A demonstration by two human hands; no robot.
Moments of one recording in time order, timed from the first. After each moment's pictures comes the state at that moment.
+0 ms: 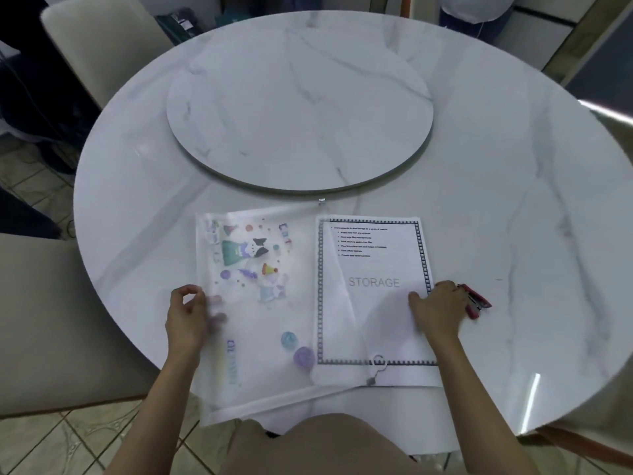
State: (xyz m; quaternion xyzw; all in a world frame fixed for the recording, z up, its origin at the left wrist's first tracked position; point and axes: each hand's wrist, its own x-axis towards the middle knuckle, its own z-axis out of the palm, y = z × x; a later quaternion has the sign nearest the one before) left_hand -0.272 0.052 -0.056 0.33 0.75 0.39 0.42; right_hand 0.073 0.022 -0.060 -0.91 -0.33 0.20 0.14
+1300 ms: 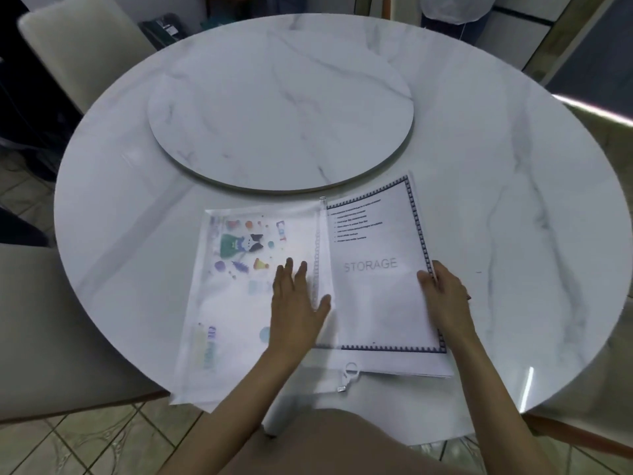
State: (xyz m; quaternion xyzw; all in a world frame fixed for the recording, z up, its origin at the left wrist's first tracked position) left_hand -0.118 0.028 -0.042 0.70 0.62 0.18 0.29; right_hand 0.099 -0.005 -0.013 -0.77 -0.43 0.29 0.37
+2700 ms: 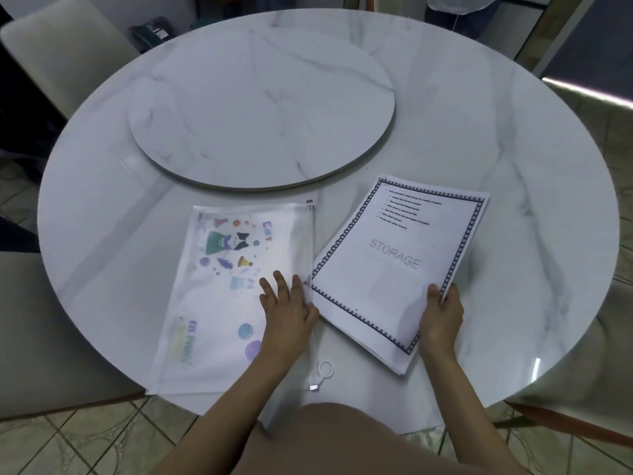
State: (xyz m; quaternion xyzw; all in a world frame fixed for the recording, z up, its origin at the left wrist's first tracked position) left_hand -0.095 0.014 -0.061 0.73 0.63 0.00 0.28; right_hand 0.110 -0.033 -0.048 -0.80 -0.19 0.23 0.52
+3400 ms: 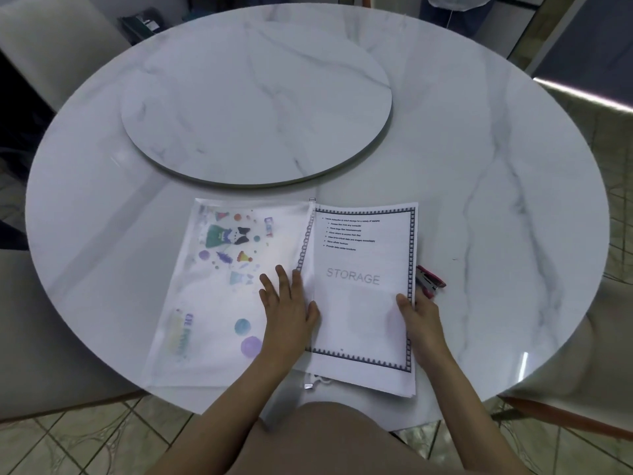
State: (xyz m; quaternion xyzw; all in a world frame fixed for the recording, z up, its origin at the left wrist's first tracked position) left_hand -0.092 0.012 -0.068 0.74 0.62 0.05 0.26; right_hand 0.106 -0.045 -0.058 -0.73 -0.27 0.42 0.47
